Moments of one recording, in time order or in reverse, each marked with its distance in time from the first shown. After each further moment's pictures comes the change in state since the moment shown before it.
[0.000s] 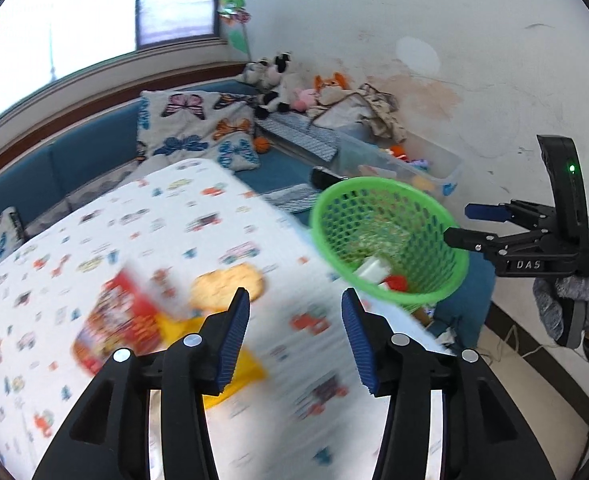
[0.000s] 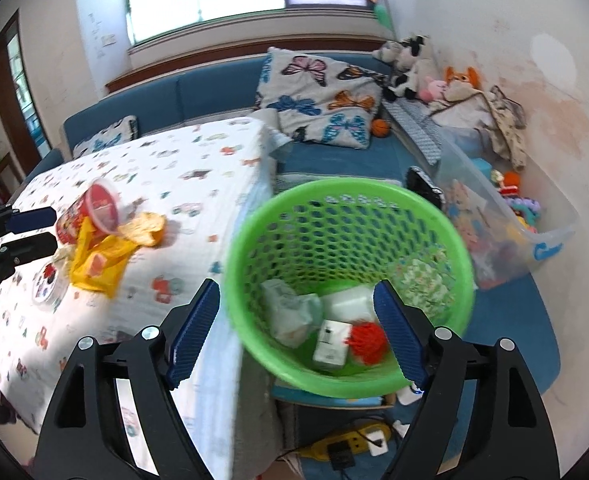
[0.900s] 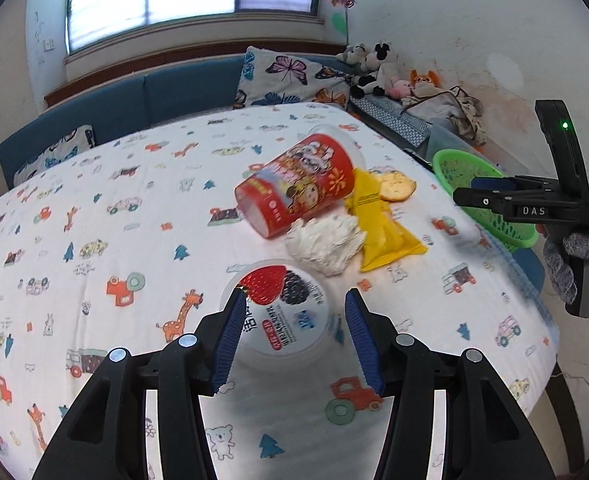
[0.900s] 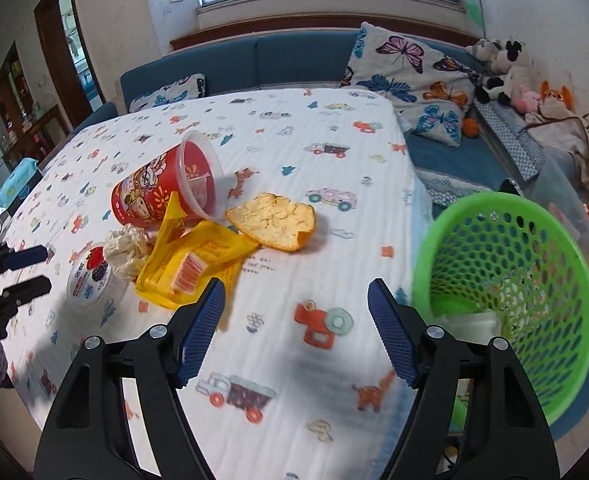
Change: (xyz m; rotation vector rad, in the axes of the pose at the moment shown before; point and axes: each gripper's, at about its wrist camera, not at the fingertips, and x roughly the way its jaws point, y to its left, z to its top) left arm -0.051 0.112 -0.121 -0.217 0.054 0.177; right arm 0.080 0.133 0.016 -0.132 0.089 0.176
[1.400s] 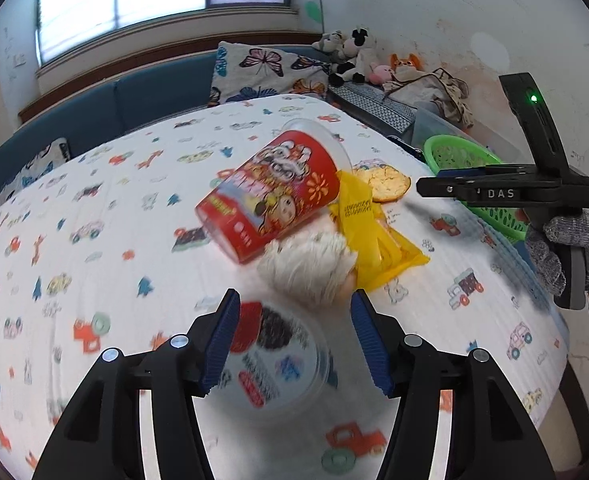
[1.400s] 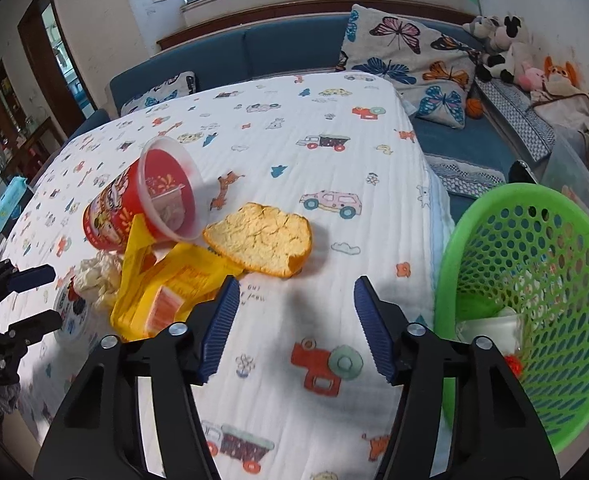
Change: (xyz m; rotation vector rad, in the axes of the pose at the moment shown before) left arm 0.040 -0.017 0.027 0.090 0.027 -0.047; right arm 0.040 -0.014 0.017 0.063 0.039 0.021
